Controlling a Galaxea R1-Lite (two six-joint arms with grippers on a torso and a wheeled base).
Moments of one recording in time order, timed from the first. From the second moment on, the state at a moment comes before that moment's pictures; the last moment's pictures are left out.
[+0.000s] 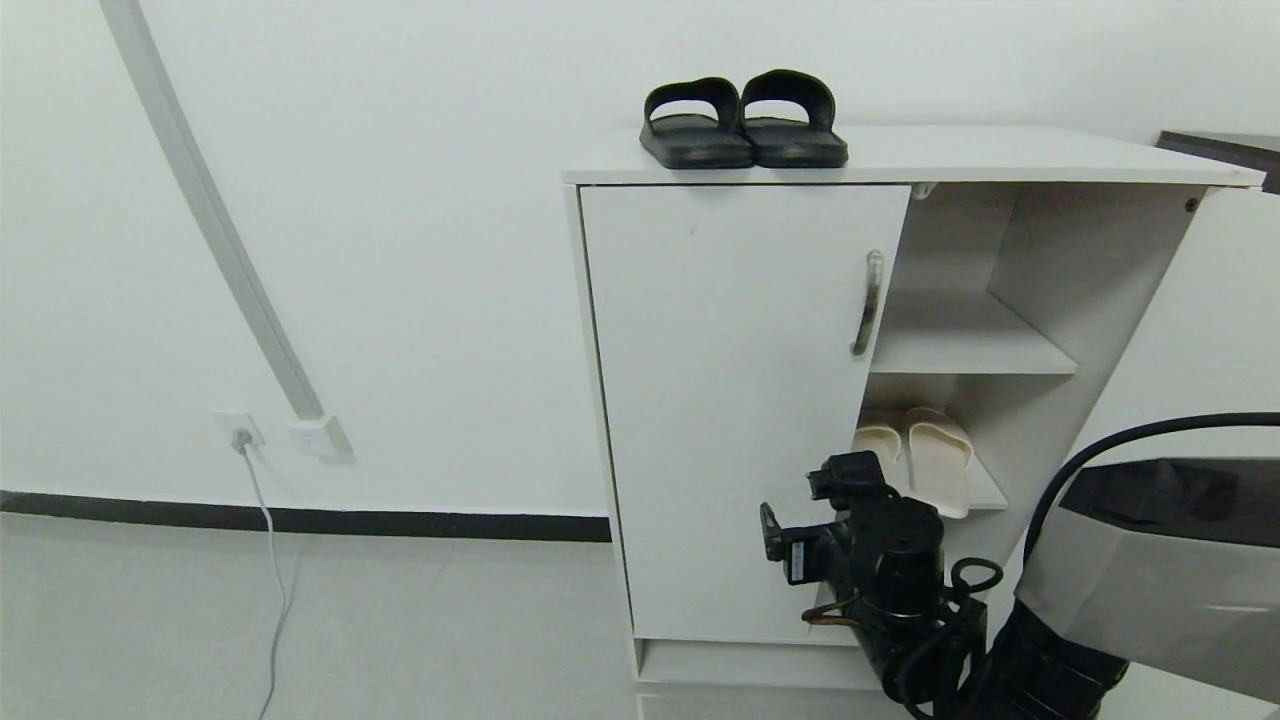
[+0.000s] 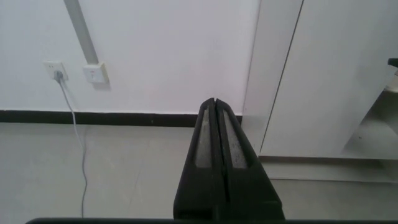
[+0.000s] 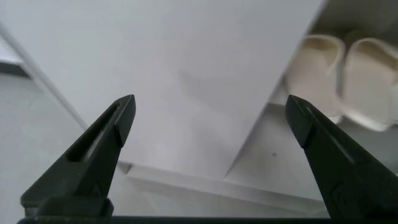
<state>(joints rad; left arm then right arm) 0.00 0.00 0.00 0.00 0.05 0.01 0.74 2.20 -0.65 -1.36 -0.59 0.10</state>
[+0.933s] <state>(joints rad) 0.00 0.00 0.00 0.00 0.04 0.01 0.75 2.23 -0.61 -1.48 -0.56 0.06</state>
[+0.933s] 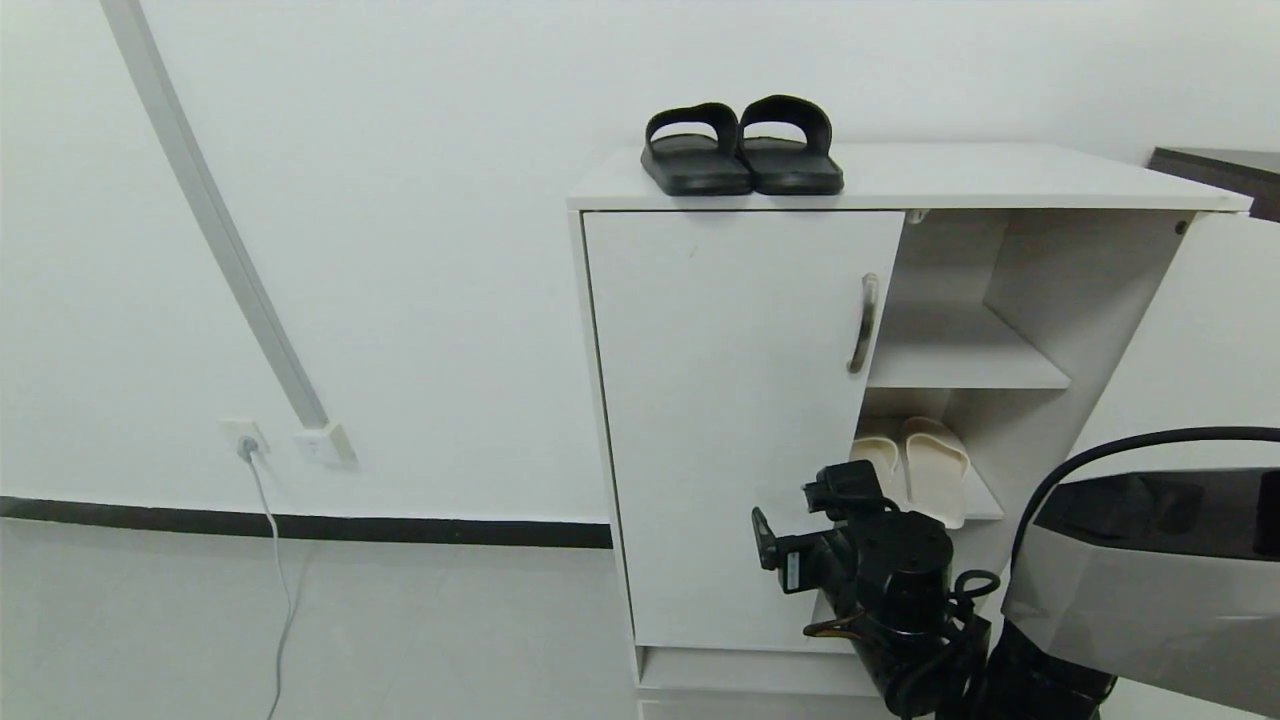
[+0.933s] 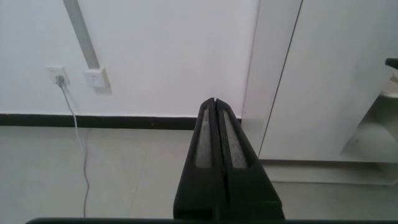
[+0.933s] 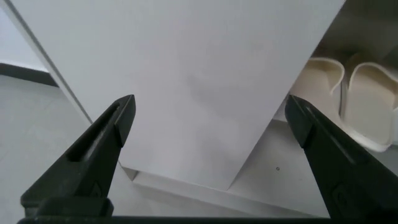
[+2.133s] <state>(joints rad) 0.00 0.00 0.00 0.00 0.04 0.01 0.75 2.23 -0.59 -1.51 -0.57 0.05</state>
